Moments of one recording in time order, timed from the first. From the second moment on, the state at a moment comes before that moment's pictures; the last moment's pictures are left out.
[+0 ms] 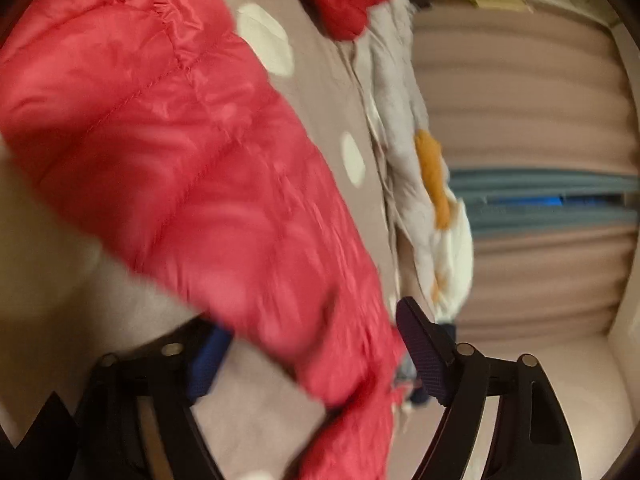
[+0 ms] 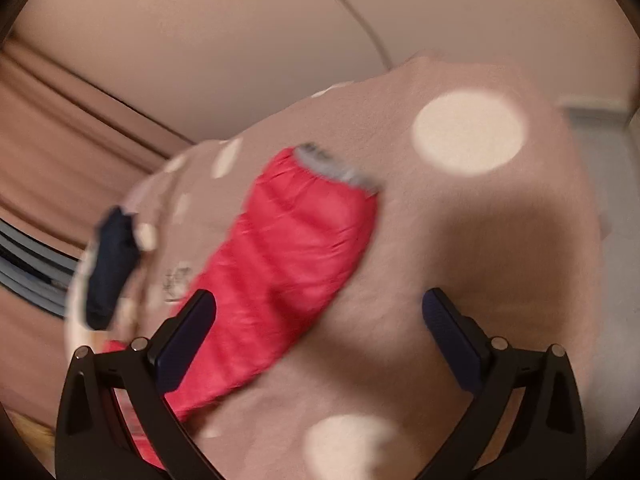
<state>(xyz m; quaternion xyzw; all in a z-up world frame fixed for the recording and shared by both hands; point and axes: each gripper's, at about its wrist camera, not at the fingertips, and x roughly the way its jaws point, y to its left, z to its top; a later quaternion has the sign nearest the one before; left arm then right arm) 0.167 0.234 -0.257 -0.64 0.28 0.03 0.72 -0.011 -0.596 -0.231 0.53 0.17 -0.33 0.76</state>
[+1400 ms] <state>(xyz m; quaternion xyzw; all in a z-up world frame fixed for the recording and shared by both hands) 0.159 0.189 -0.143 -0.23 0.32 0.23 0.89 0.210 -0.189 -0.118 0.24 0.31 0.13 0.91</state>
